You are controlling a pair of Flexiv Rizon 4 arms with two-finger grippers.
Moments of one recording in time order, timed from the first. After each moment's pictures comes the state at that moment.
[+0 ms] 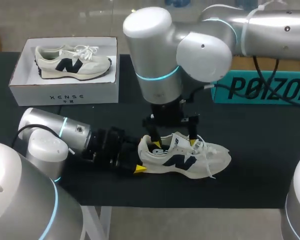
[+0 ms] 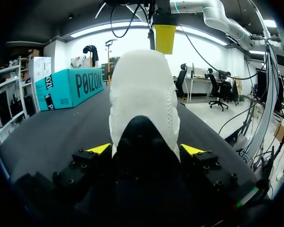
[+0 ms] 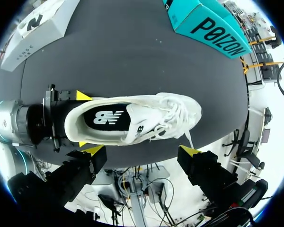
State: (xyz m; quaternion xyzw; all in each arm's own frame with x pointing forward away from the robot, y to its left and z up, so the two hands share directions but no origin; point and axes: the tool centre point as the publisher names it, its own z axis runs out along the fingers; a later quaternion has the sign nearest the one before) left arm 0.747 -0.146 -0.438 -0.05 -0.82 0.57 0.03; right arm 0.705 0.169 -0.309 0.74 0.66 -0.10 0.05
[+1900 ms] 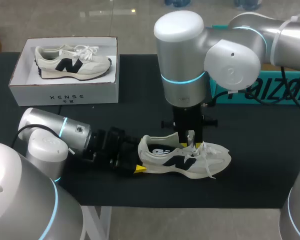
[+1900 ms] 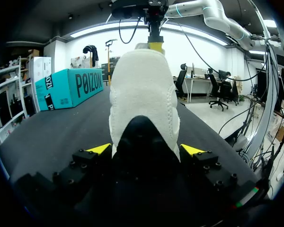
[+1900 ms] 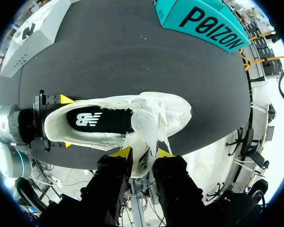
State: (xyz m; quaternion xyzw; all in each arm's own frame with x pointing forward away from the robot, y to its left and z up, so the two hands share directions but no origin) left arm 0.747 -0.146 -0.438 -0.05 -0.82 0.57 0.03; right arm 0.699 0.126 -0.312 0.75 0.65 -0.08 0.04
